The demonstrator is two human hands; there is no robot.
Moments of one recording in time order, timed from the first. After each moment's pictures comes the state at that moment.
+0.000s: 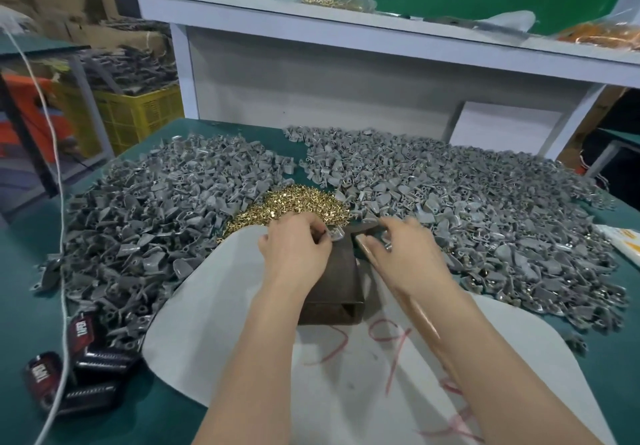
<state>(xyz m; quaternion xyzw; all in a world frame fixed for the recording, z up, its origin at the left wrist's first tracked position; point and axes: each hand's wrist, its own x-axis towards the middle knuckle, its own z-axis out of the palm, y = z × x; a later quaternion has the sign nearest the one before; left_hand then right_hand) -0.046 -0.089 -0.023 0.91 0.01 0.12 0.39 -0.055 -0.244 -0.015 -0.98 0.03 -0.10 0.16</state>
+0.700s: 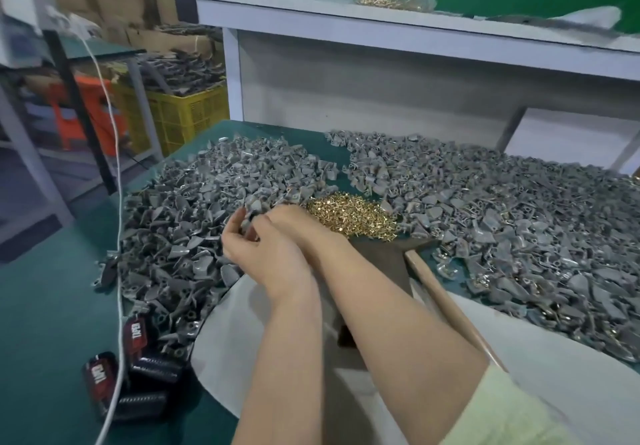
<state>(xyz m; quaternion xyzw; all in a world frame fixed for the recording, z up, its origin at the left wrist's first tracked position) -0.032 -0.048 -0.019 0.37 0.31 0.36 0.80 0.036 -0.062 -0.016 -0.95 -0.25 0.10 0.17</state>
